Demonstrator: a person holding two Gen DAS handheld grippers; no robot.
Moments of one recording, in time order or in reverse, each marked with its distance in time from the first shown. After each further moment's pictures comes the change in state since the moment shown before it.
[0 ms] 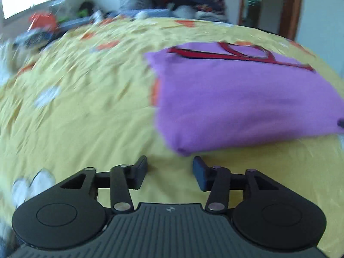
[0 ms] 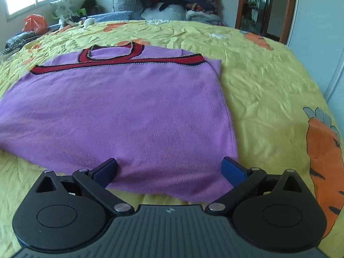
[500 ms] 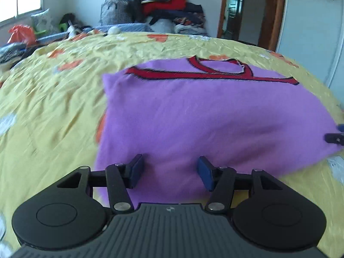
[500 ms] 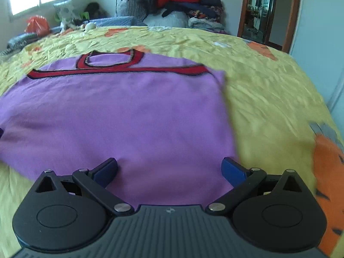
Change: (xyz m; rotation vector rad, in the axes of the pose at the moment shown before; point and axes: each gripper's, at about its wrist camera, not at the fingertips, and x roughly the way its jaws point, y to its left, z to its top) left arm 0.035 -0.048 0.020 0.063 -0.083 -0.093; right arm 0.008 -0.026 -0.009 -0.010 -0.060 0.003
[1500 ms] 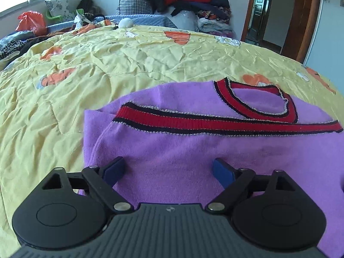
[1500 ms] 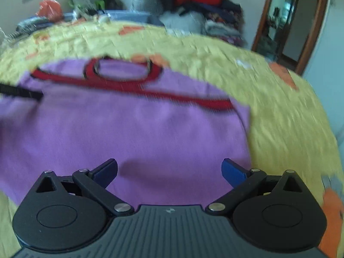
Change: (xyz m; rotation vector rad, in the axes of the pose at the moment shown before) left arm 0.107 -0.007 0.107 -0.088 0.064 0.095; right arm 0.050 0.057 0.089 -0.143 0.007 0.018
